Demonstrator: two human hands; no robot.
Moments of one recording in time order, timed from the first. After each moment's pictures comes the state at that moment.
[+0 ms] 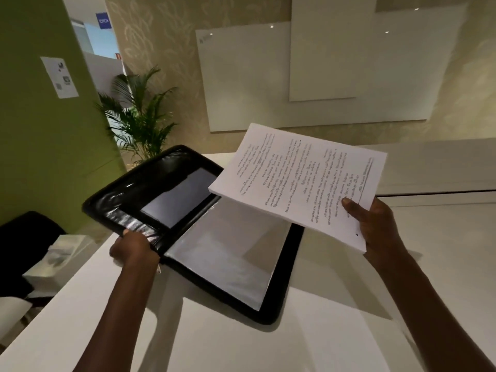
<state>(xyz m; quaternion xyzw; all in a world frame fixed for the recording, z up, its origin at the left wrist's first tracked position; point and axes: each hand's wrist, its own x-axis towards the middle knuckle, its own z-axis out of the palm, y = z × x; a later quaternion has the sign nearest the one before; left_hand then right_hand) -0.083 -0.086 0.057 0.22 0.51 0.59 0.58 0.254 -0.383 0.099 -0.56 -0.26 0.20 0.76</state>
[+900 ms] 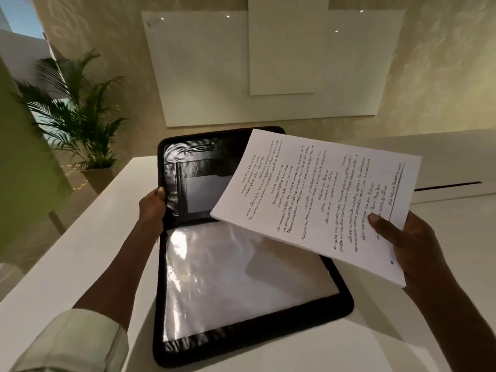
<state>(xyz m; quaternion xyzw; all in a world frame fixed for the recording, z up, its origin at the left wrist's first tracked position) 0.111 0.021 0.071 0.52 0.44 0.47 0.56 0.305 -0.424 0.104 -0.63 -0.24 0.09 0.73</state>
